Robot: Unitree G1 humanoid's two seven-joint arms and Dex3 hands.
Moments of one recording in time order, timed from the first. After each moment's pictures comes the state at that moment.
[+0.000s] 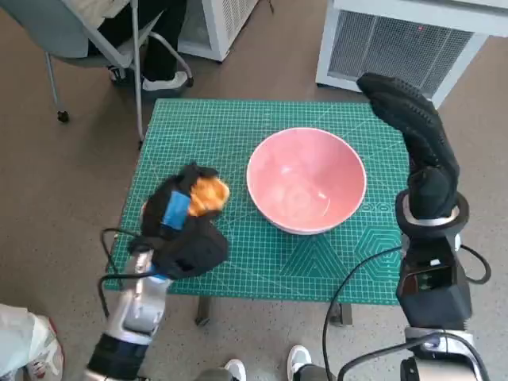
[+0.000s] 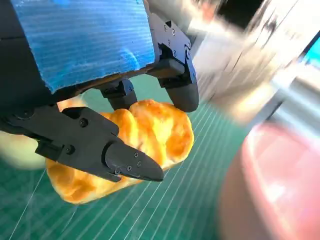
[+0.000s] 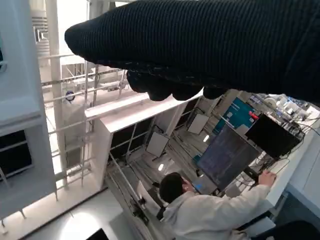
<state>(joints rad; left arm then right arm) -0.30 0.29 -0.12 -0.06 0.55 0.22 0.12 -0.68 -0.26 -0.07 0.51 -0.12 -1.06 0.00</state>
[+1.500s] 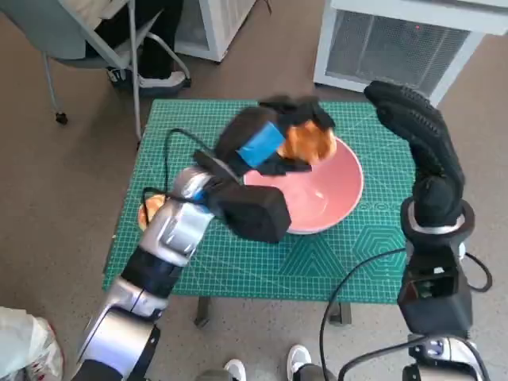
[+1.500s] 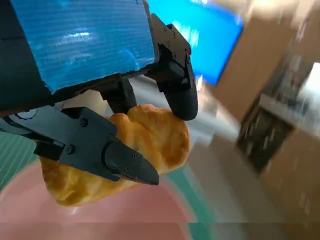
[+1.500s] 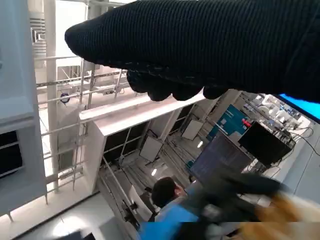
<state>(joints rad) -0.92 0.20 -0.33 0.61 0.46 -0.26 -0.15 -0.64 -0.27 -0.10 0.46 -0.16 -1.05 -0.02</state>
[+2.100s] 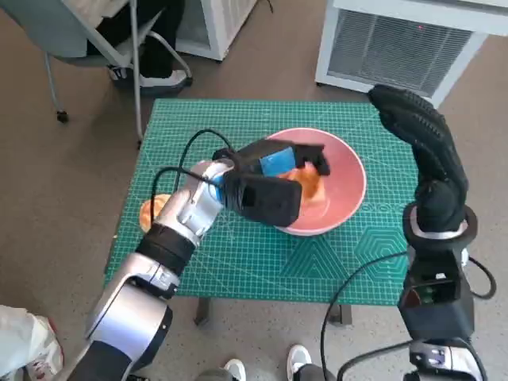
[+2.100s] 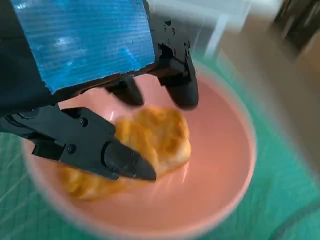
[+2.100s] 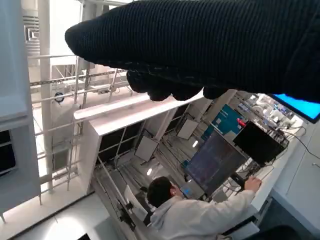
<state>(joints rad) -1.06 0.17 -0.40 0.92 0.46 -0.20 -0.54 -0.60 -0.27 -0.10 0.37 -0.17 -0.99 -0.02</state>
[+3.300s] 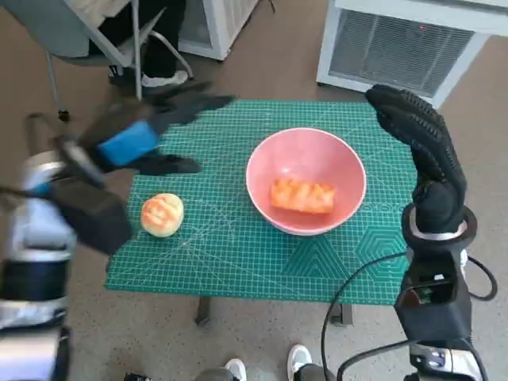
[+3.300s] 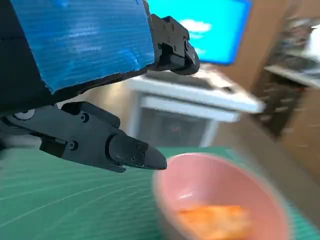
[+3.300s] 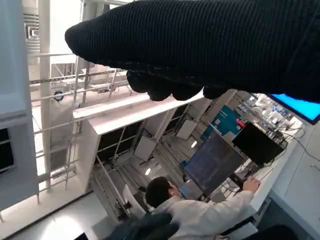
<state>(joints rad) -0.69 0.74 -0.01 0.30 0.19 -0.43 -0.63 -0.59 -0.27 -0.10 0.35 -0.18 -0.97 -0.04</state>
